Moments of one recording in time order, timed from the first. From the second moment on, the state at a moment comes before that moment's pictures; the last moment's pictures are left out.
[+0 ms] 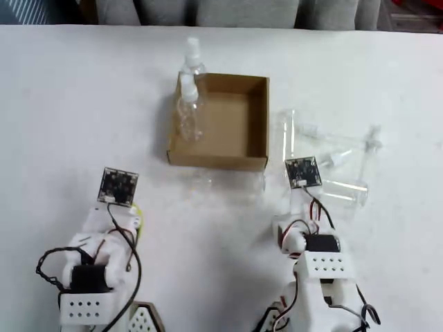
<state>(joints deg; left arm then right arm) -7.6 -98.9 97.5 58.7 -10.2 -2.7 -55.2 84.5 40.4 10.4</state>
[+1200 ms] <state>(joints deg) -7.6 -98.9 97.5 58.7 -10.2 0.4 -55.2 84.5 40.4 10.4</state>
